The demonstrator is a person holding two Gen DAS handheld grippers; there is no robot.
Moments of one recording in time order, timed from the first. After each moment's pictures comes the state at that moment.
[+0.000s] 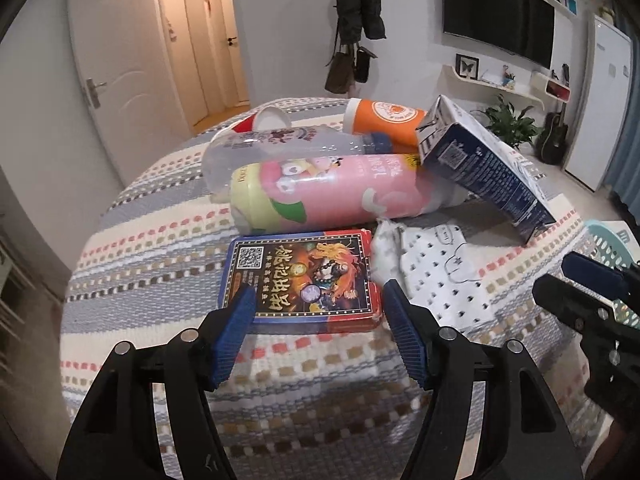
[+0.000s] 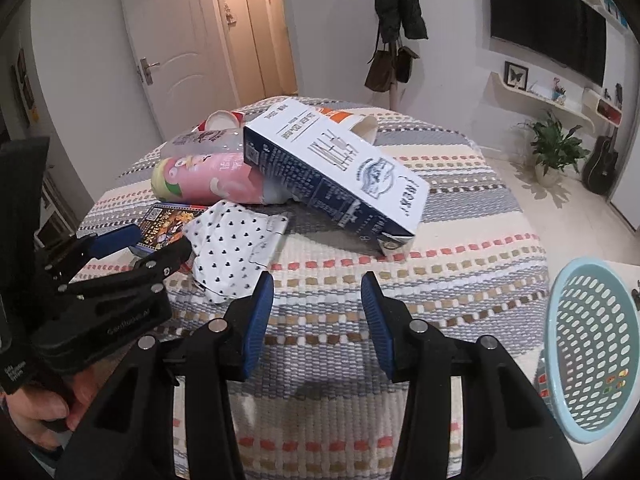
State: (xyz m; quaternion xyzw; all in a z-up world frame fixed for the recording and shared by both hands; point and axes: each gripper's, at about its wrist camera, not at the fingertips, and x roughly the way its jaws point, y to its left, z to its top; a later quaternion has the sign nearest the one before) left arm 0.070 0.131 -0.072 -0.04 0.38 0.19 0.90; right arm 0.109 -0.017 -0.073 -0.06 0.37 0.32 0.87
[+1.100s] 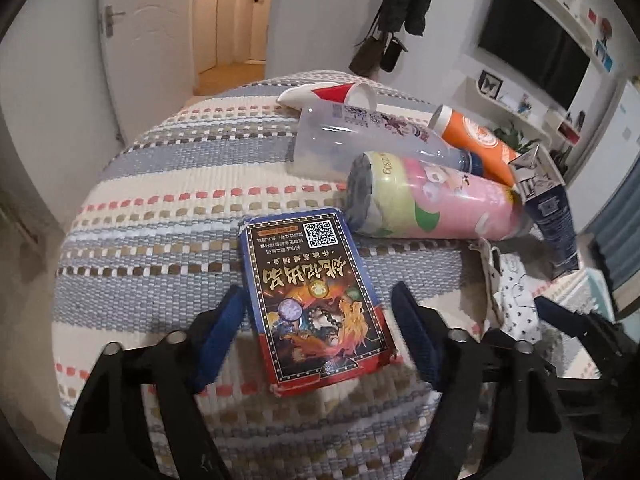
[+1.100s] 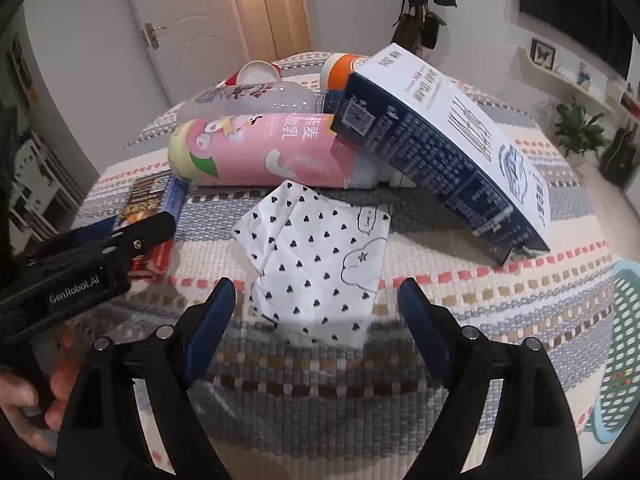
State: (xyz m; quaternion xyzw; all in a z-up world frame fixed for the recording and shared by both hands) left arm 0.064 0.224 -0.079 -0.15 0.41 0.18 0.88; right arm 0.108 0.071 -0.094 -0.10 0.43 0.32 0.84
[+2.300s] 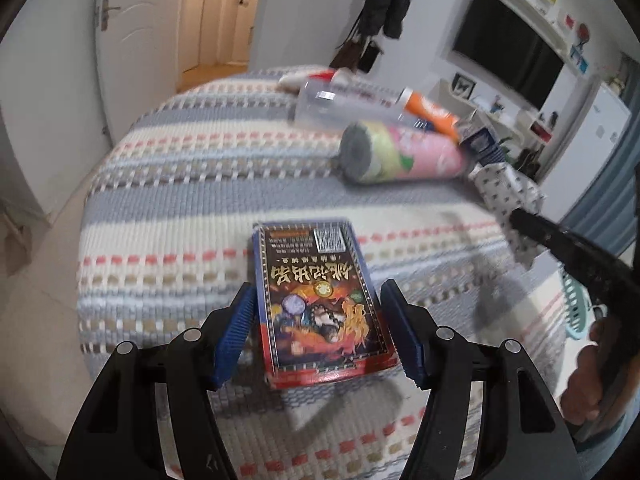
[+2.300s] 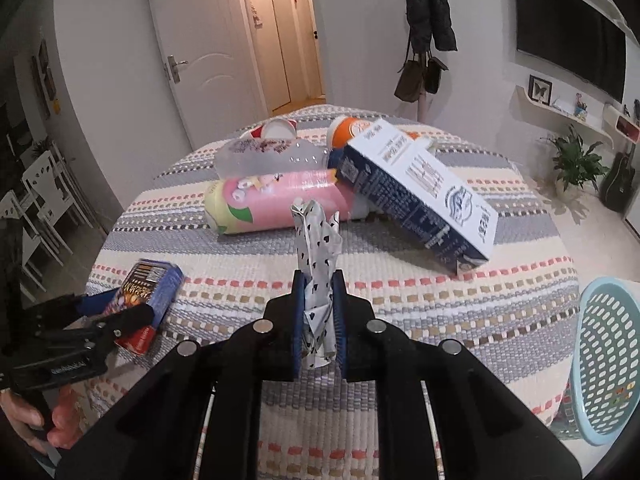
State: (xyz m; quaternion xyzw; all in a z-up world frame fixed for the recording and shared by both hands) left arm -0.028 0.205 -0.083 -0.18 0.40 0.13 0.89; right arm 0.075 0.023 -0.053 -0.07 0.36 0.35 0.86
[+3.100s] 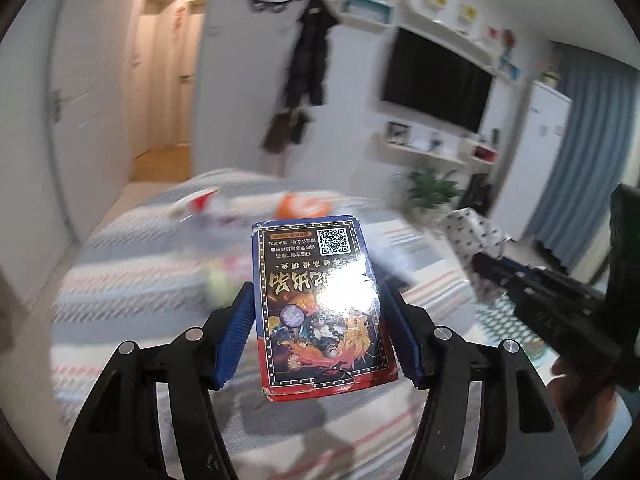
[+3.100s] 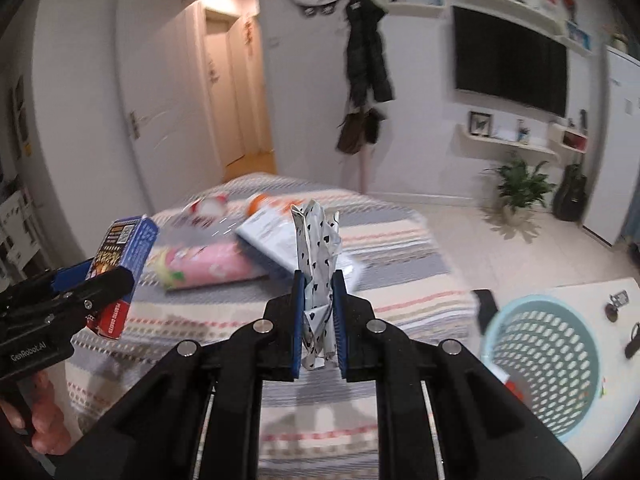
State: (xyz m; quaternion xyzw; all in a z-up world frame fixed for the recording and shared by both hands) left arm 0.010 0.104 0.016 -0.10 0.27 0.04 0.96; right arm 0.082 -0.079 0.006 -0.02 0.27 0.27 0.93
